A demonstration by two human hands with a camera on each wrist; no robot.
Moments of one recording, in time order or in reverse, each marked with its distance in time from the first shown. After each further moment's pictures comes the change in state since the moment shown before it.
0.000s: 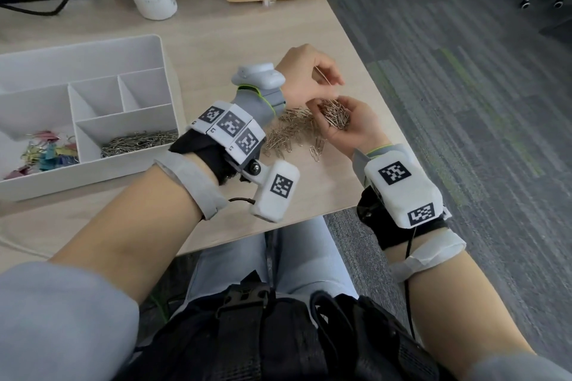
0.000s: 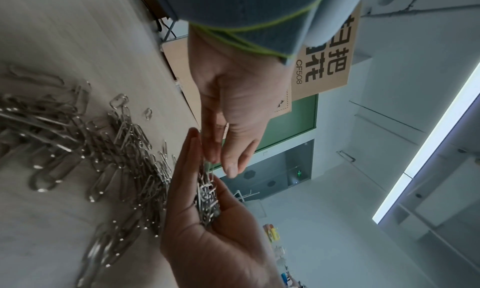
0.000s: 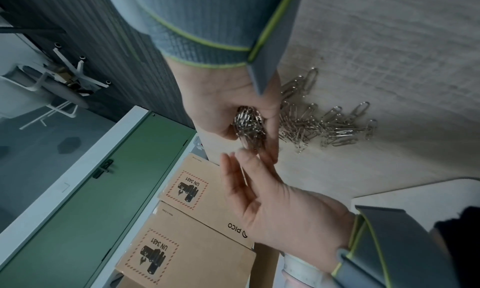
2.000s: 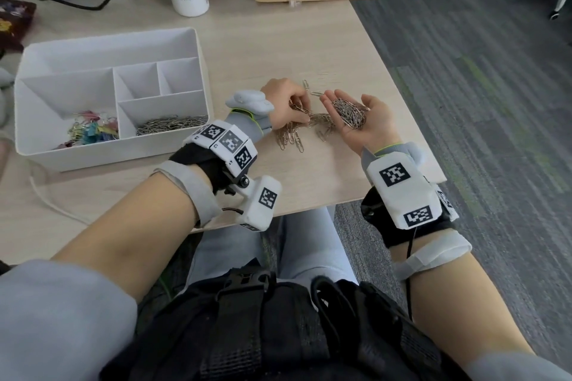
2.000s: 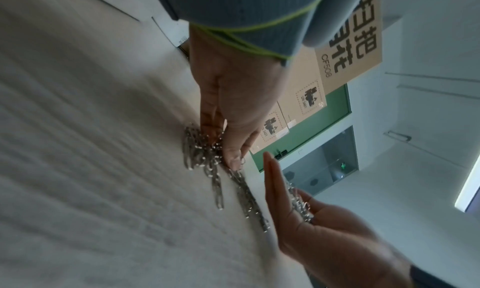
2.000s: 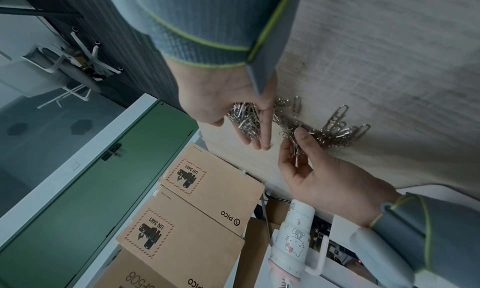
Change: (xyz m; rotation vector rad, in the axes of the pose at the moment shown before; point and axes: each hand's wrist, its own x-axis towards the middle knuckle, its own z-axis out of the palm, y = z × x) left_hand -0.057 -0.044 -0.008 0.265 0.017 -0.177; right_hand -0.007 0.015 -0.001 -0.025 0.054 -0.082
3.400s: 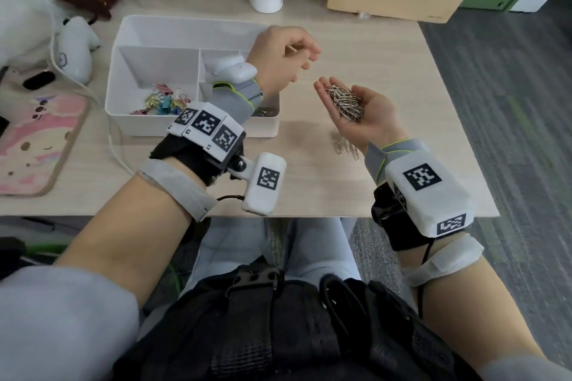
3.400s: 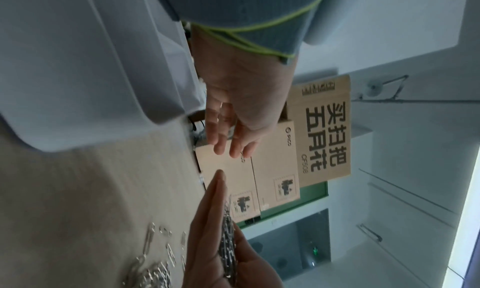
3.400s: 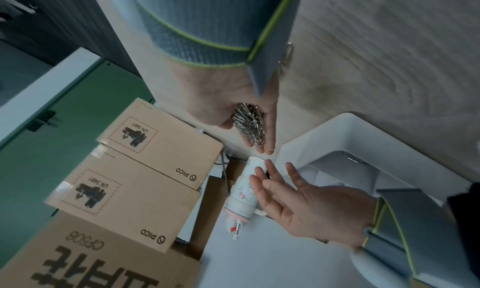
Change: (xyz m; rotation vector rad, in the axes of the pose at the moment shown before) left_hand -0.054 -0.045 -0.087 -0.484 0.426 -0.036; right_hand -0.009 0.080 0.073 -0.078 -0.130 0.232
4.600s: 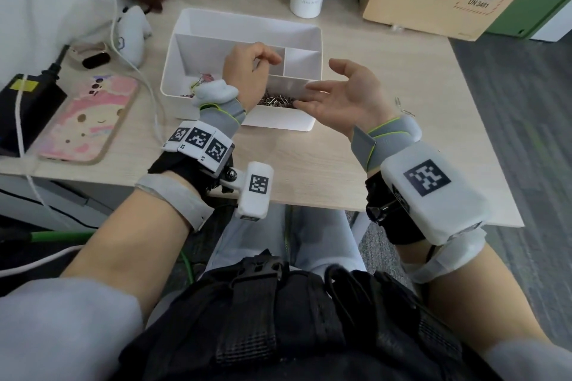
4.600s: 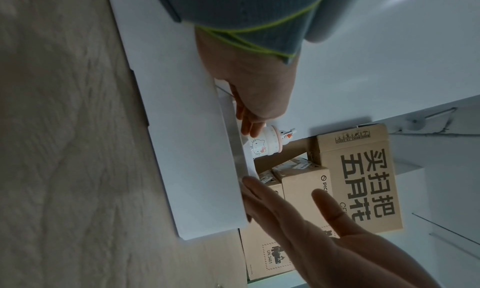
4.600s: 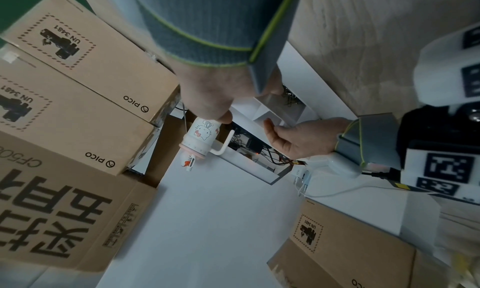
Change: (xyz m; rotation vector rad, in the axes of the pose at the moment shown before) left_hand -0.053 -0.047 -0.062 0.197 0.401 -0.089; right_hand -0.020 0.070 0.060 -0.487 -0.053 0.128
